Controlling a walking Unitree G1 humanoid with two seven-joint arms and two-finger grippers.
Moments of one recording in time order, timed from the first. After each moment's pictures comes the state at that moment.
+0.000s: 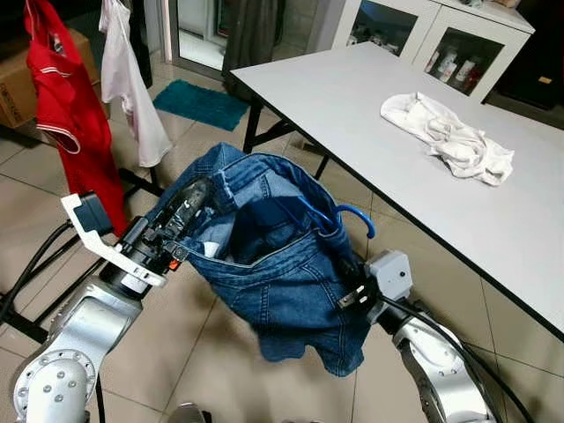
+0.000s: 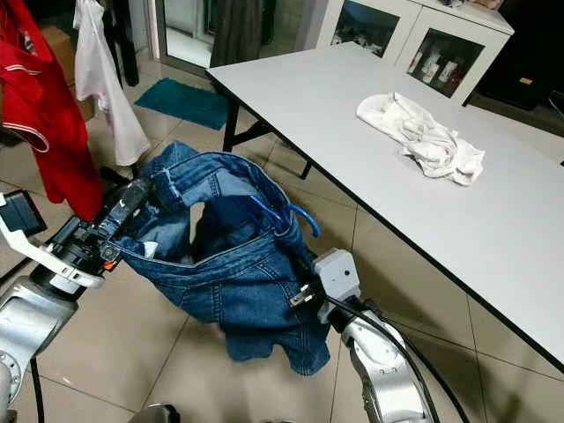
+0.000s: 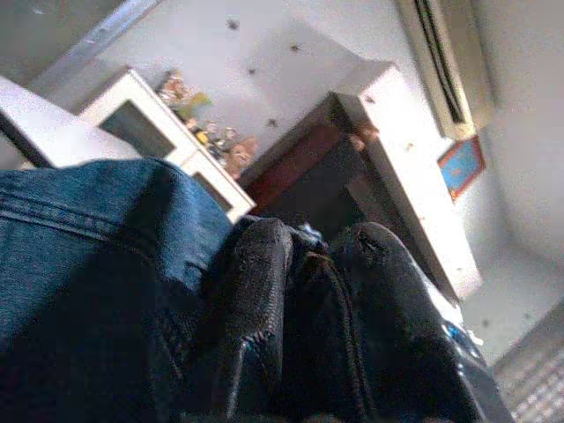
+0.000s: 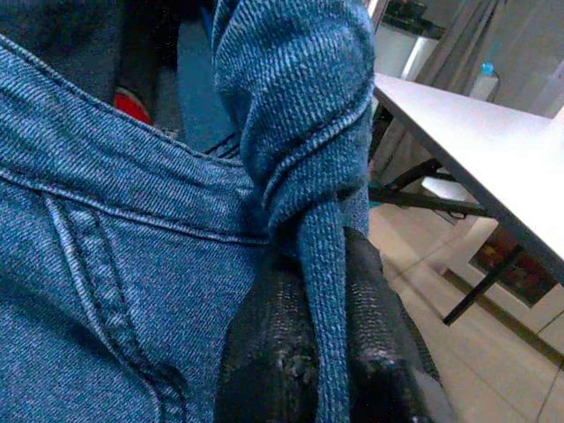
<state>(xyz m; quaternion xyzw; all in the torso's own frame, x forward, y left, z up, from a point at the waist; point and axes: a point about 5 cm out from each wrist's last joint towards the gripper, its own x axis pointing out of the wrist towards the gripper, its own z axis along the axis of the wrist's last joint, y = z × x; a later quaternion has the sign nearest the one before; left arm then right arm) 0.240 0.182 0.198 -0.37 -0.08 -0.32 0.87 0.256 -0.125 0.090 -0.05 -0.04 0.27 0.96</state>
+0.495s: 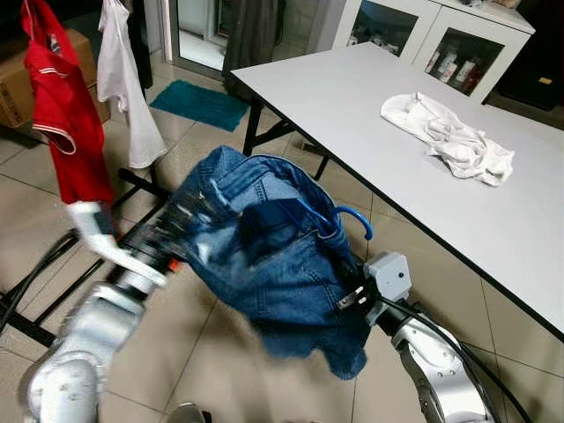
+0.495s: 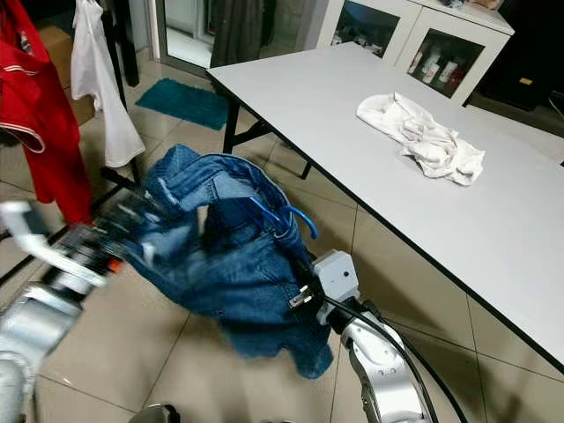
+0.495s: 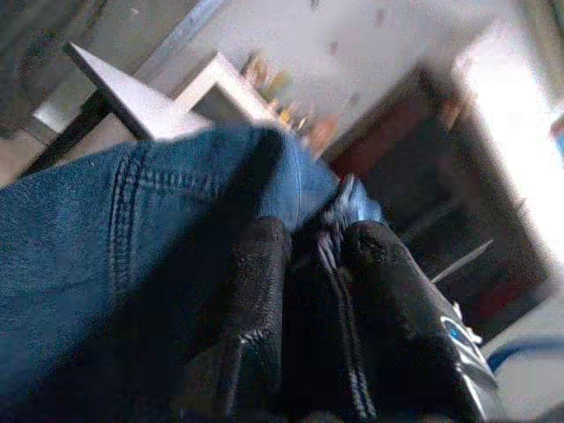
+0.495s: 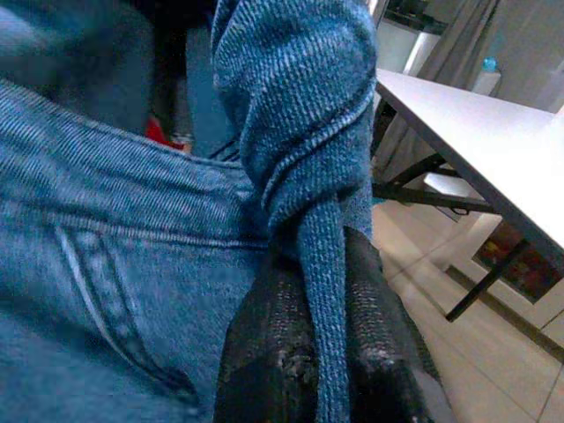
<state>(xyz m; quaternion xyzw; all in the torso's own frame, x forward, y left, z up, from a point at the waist) 0.249 0.182 0.176 -0.29 -0.04 -0.24 0.92 0.256 -0.124 0.089 -0.05 -0.04 0.27 0.96</state>
